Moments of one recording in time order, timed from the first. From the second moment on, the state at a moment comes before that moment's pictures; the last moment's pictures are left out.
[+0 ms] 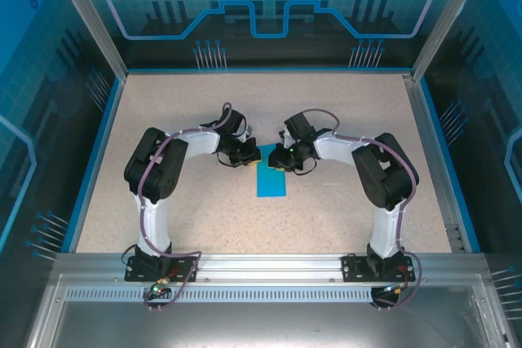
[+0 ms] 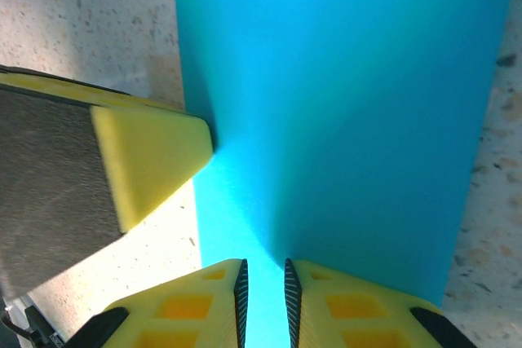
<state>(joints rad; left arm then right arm) -0.38 2.01 1.20 -0.31 0.54 -0.71 0.52 1.94 1.15 -0.33 -0.48 0.68</state>
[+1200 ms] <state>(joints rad) -0.39 2.02 1.20 -0.32 0.52 -0.71 0.52 1.83 1.12 -0.25 -0.42 0.68</state>
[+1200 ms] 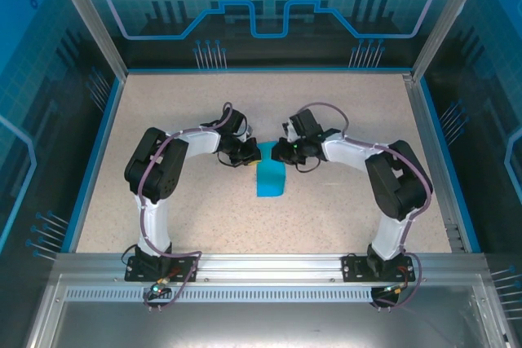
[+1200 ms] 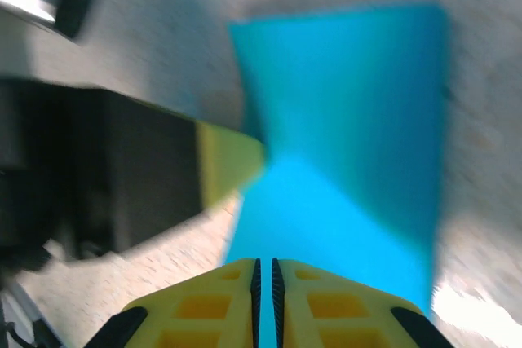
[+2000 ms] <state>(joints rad) -0.39 2.02 1.22 -0.35 0.51 -0.71 0.43 1.87 1.03 -0.21 -0.37 0.69</state>
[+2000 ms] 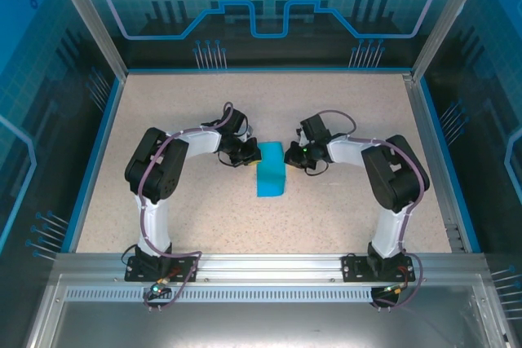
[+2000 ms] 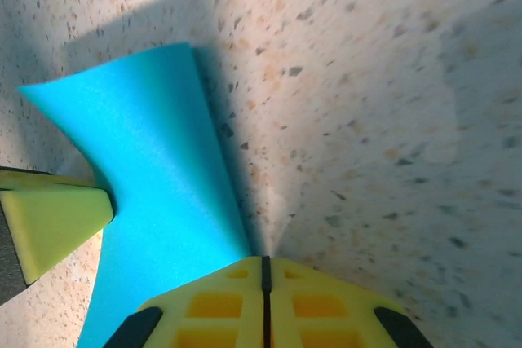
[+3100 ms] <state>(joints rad) -0.40 2.02 1.23 -0.37 0.49 -0.71 0.39 1.96 1.23 -0.24 -0.34 0.60</state>
